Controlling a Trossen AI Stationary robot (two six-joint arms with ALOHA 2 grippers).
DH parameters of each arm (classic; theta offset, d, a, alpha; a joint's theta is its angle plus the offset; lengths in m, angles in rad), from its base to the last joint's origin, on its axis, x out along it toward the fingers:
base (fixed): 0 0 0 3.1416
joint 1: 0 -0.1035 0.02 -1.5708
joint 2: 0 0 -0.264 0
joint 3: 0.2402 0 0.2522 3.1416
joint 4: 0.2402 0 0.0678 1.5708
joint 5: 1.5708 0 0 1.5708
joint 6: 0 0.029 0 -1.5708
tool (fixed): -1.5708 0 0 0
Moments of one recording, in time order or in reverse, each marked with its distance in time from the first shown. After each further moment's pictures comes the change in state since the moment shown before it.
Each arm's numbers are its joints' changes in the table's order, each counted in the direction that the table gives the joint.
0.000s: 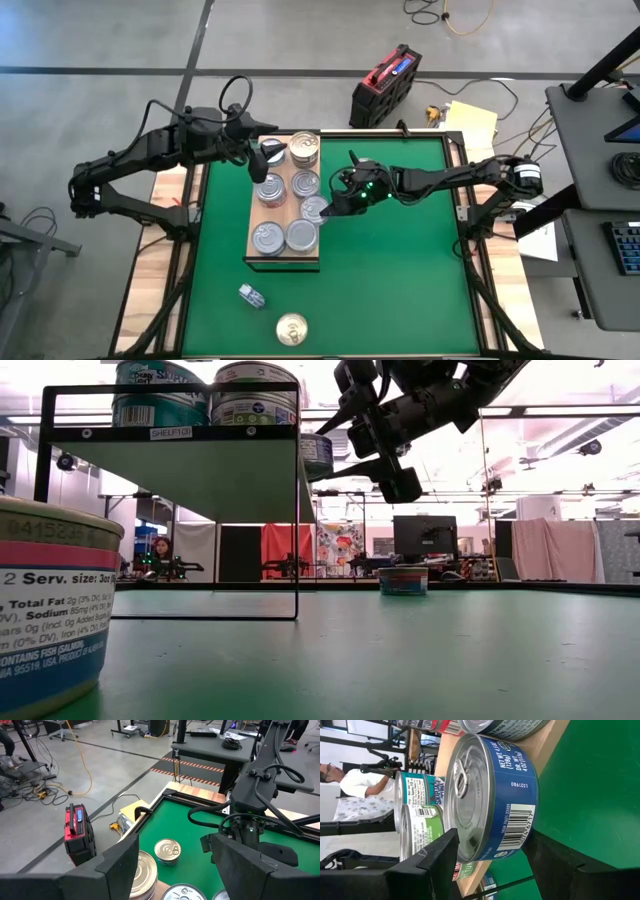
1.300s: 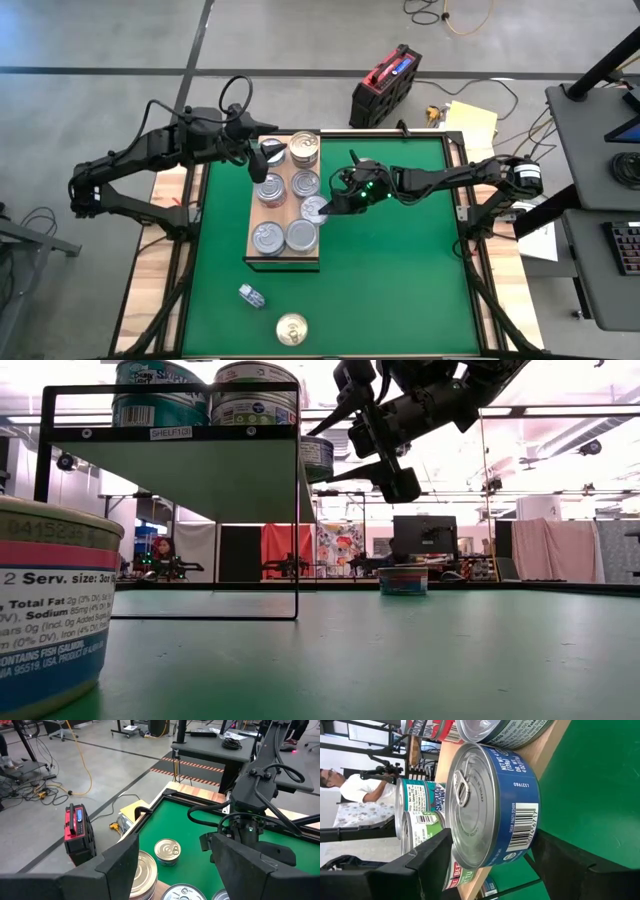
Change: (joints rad) left arm 0.000 0.000 0.000 0.000 0.000 0.000; right arm 0.000 0.000 -0.001 -0.008 -0.026 0.010
